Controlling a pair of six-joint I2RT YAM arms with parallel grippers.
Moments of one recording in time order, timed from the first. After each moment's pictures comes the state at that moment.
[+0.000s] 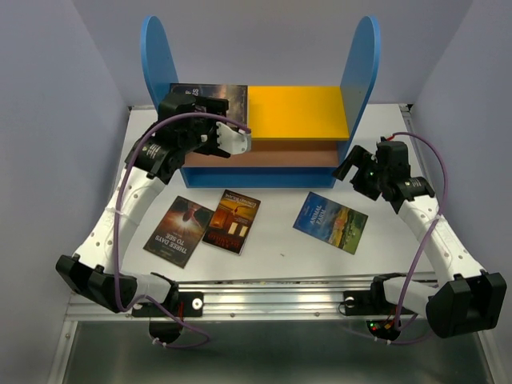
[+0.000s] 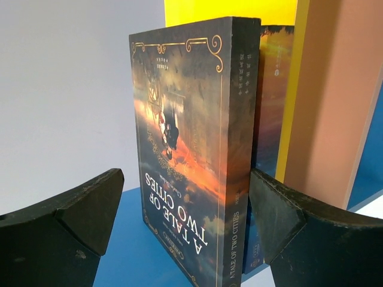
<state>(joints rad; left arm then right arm) -0.44 1.33 1.55 -0.66 0.12 1.37 0.15 1.13 0.97 -0.56 -0.13 0.66</state>
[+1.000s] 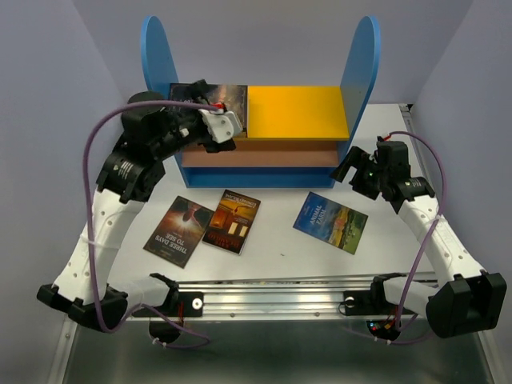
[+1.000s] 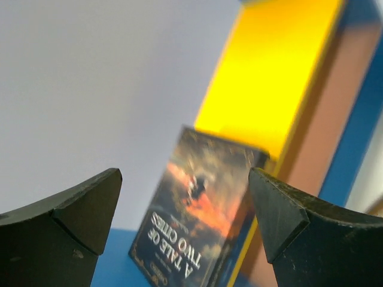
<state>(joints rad) -0.46 1.23 1.63 -0.62 0.35 1.00 0.15 1.13 0.97 -0.56 -0.18 0.61</state>
